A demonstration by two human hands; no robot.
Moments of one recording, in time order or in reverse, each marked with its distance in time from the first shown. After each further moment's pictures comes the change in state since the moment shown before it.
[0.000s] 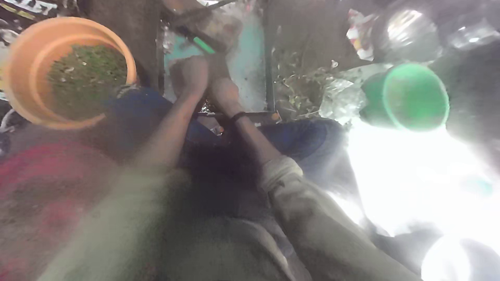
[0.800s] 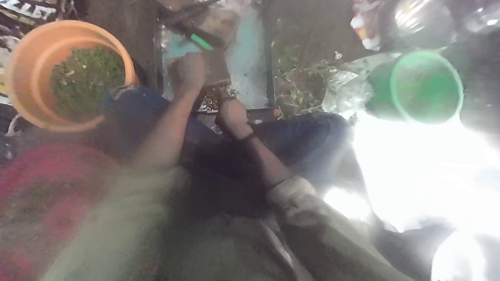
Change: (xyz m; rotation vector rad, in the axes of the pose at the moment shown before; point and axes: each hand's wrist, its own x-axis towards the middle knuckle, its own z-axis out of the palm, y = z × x) left_hand 0.016 -0.012 0.012 -0.091 -0.011 0.056; right_hand -0.053 0.032 0.027 0.017 -0.087 0.054
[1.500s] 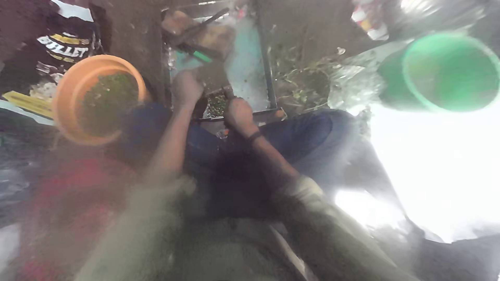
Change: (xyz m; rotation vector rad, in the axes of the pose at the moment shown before) left_hand -0.017 -0.015 -0.011 -0.148 0.101 -0.042; right_hand -0.005 0.027 -0.007 0.276 0.194 -0.052
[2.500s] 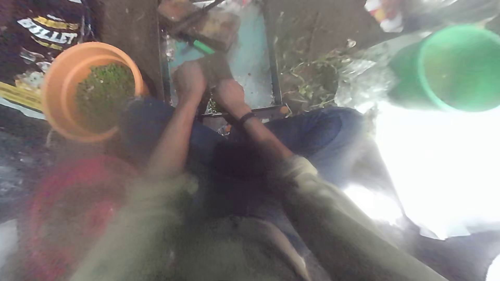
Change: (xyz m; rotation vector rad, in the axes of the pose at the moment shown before) left_hand 0.017 0.003 0.019 0.172 -0.034 -0.002; right_hand 0.052 -0.050 -0.007 -0.157 -0.139 -0.014
